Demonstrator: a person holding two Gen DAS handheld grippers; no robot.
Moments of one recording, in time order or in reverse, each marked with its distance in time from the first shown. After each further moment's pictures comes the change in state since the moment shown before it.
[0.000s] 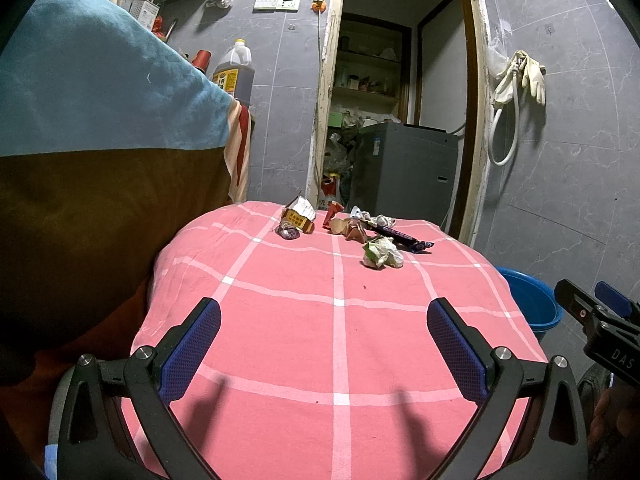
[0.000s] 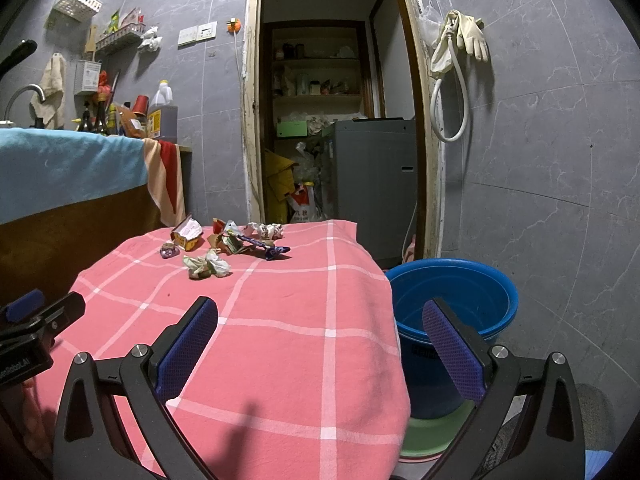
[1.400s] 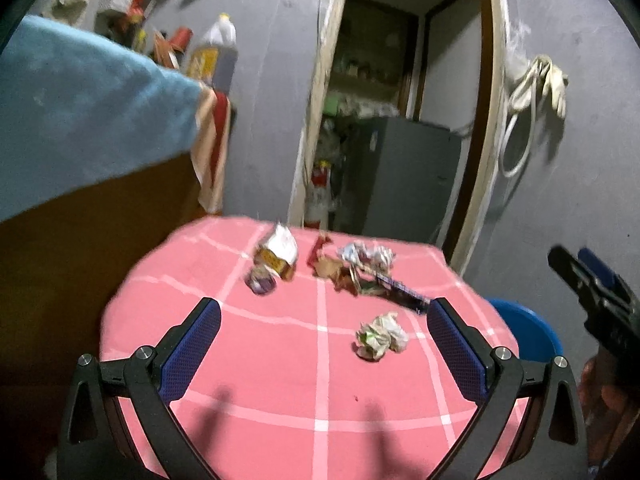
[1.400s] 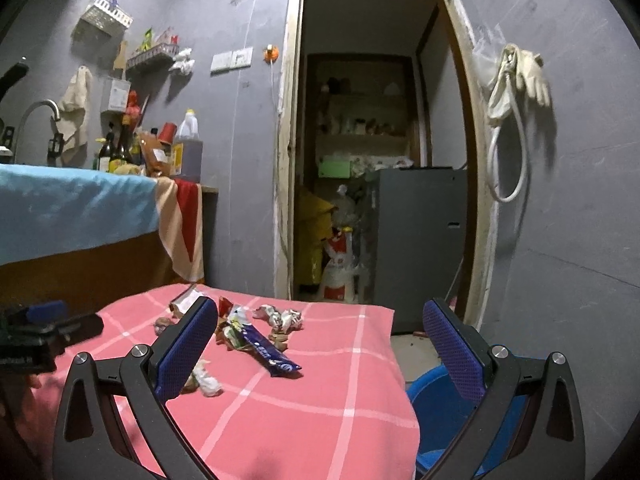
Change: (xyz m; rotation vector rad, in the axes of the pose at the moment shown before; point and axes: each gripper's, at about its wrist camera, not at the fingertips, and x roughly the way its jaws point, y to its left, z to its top) left arm 0.100 0.008 0.077 -0.050 0.103 -0.060; right arm 0.101 -0.004 0.088 -0.094 -0.127 0.160
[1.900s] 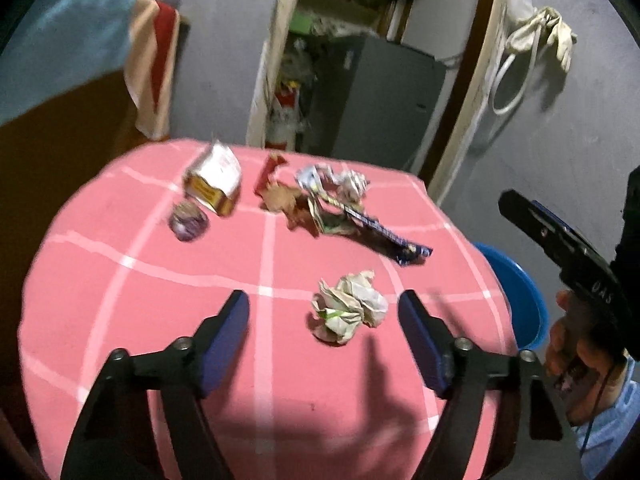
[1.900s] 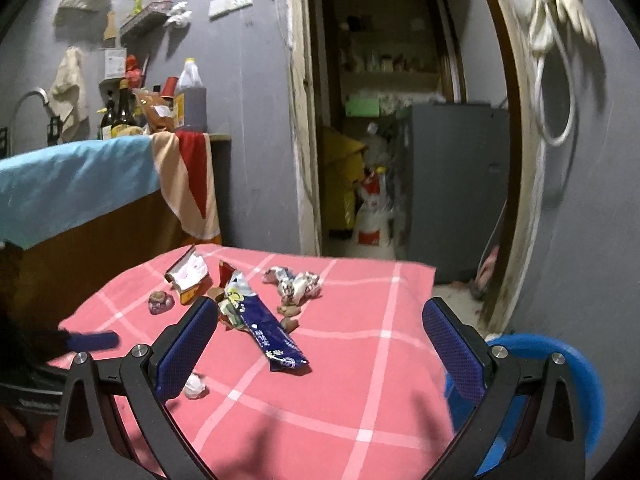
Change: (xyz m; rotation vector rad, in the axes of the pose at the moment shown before) left arm 0.072 -0.013 0.002 -0.007 0.308 -0.123; right arm 0.085 -0.024 -0.009 0.071 0.240 0.148
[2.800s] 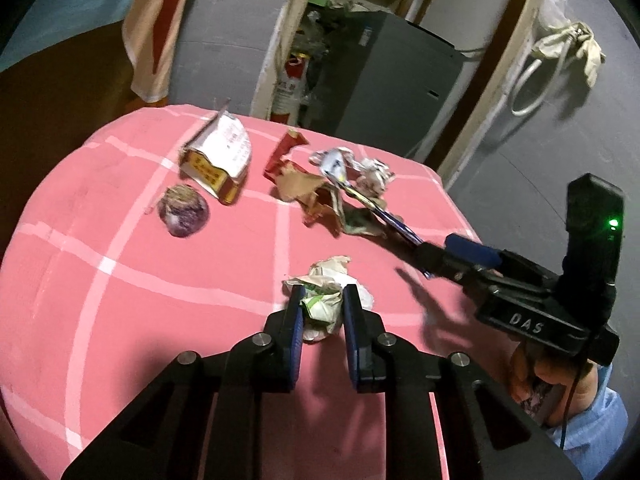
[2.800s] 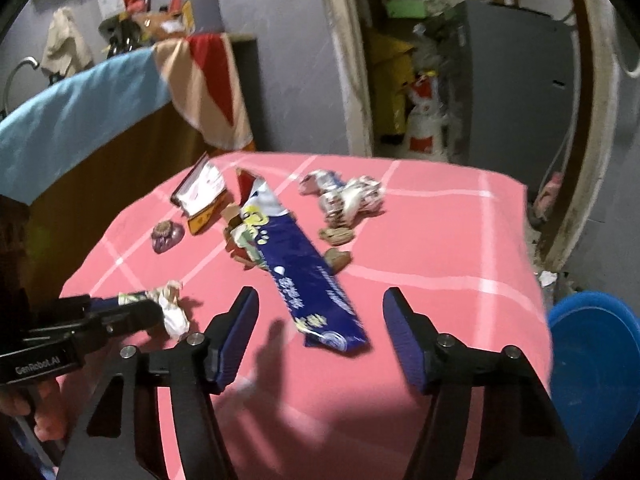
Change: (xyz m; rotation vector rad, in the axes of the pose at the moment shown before) left arm 0.023 0.025 0.020 -0.087 0.078 -0.011; right arm 0.096 0.016 -0.016 -0.016 0.374 0.182
